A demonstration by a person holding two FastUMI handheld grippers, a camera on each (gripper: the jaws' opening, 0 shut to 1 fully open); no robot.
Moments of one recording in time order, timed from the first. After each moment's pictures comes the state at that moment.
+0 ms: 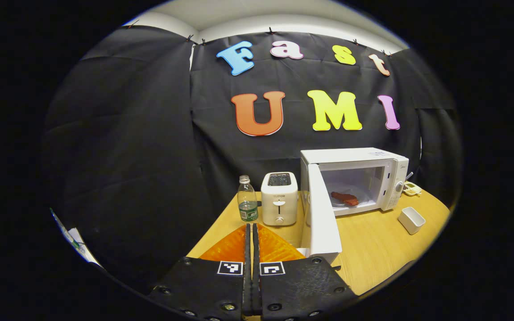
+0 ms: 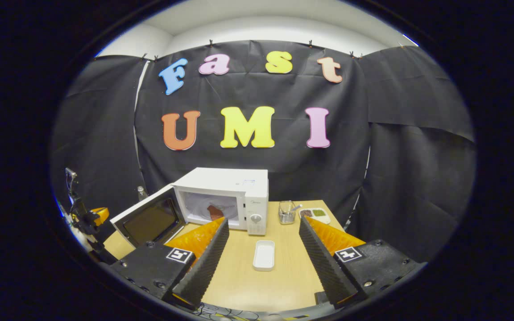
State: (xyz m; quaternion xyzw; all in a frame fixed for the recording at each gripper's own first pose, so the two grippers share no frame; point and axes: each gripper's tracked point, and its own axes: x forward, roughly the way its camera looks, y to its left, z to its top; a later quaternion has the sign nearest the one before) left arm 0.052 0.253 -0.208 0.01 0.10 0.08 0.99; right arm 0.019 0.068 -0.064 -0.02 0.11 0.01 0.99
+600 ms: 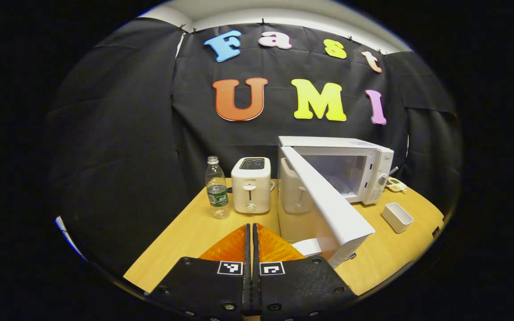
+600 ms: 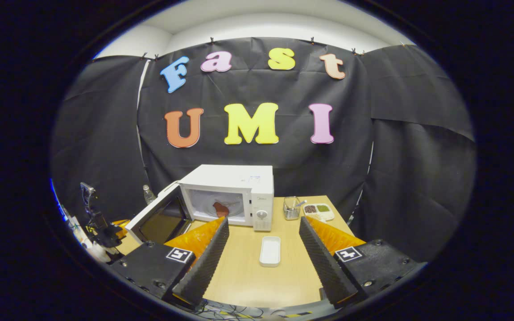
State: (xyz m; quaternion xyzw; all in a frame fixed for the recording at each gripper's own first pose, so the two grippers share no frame) left arm 0.067 0.186 -0.242 -0.02 0.14 0.02 0.99; right arm 0.006 0.081 -0.052 -0.01 0.12 0.02 0.99
